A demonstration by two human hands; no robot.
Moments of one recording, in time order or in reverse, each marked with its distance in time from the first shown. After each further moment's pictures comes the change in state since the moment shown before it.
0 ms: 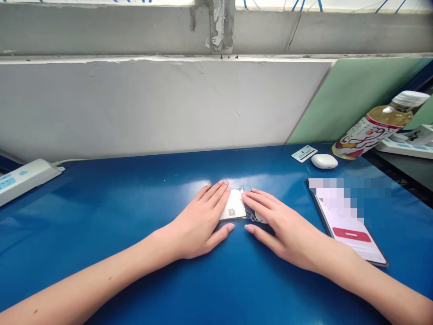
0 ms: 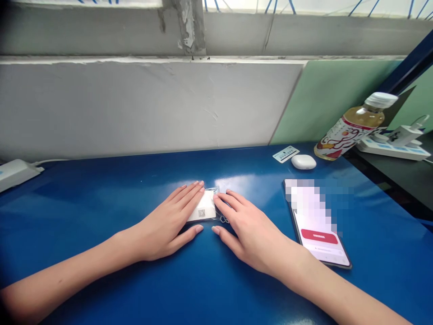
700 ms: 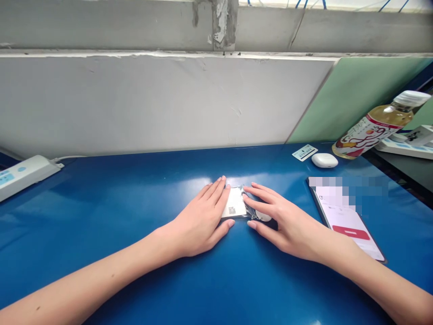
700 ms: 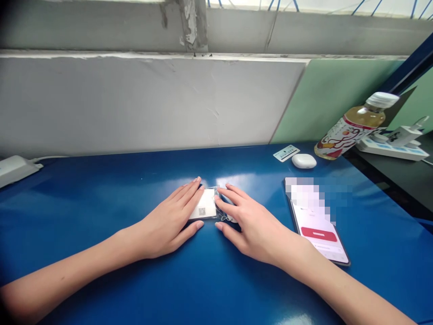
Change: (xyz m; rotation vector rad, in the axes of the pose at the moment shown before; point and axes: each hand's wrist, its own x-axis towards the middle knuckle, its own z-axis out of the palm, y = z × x) left_hand 0.000 0.001 0.004 0.014 -0.032 -0.038; right_hand 0.003 0.008 -0.004 0.050 -0.037 -0.011
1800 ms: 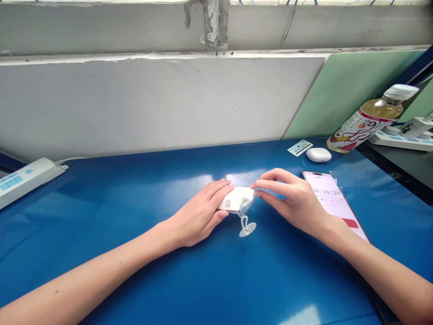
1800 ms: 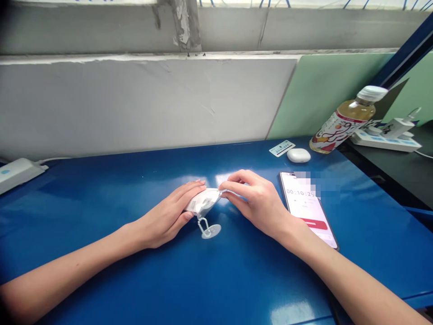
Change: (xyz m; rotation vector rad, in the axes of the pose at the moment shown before) left_hand -0.004 -0.006 -0.001 -0.293 0.156 0.111; right_hand 0.007 0.006 -0.017 -0.007 0.501 -0.116
